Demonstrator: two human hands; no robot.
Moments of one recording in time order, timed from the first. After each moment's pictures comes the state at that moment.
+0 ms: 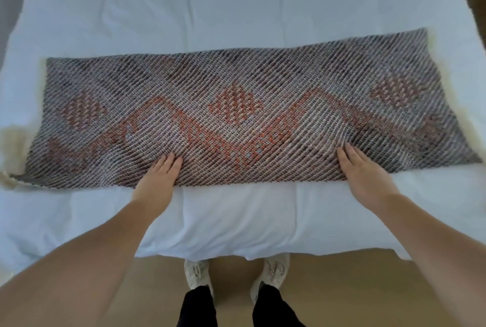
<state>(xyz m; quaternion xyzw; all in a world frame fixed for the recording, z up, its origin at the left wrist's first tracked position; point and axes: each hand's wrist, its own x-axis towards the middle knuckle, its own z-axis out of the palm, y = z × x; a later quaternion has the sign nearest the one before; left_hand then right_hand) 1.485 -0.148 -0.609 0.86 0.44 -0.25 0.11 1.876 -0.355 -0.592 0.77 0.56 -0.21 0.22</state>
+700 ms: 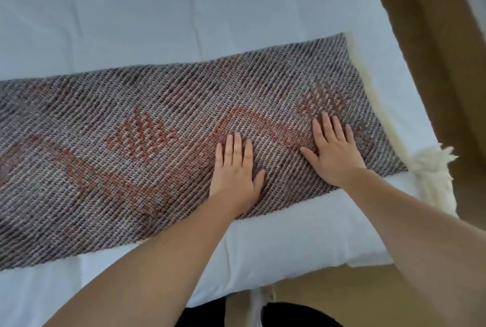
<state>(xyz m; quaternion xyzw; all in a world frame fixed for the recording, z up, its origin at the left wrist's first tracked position) 1.799 -0.233 -0.650 0.92 0.33 -0.13 0.14 2.013 -0.340 -0.624 0.84 0.48 -0.18 0.17</state>
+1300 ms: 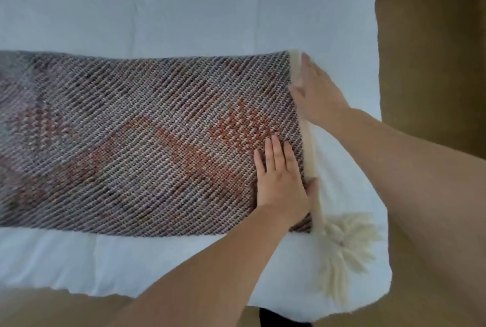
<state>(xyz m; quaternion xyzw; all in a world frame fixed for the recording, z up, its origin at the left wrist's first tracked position) 2.097 -0.354 -0.625 0.85 0.46 -0.15 0.23 2.249 -0.251 -0.608 0.80 0.54 -0.25 -0.09</state>
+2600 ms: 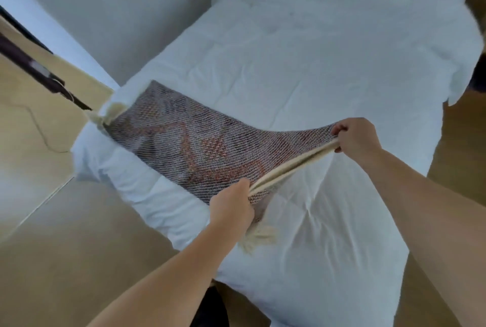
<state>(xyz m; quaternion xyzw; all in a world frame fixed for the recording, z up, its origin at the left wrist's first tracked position) 1.907 -0.343 -0.344 0.65 0.73 -0.02 0.19 2.156 -0.209 -0.341 0.75 0.51 -0.35 -0.24</state>
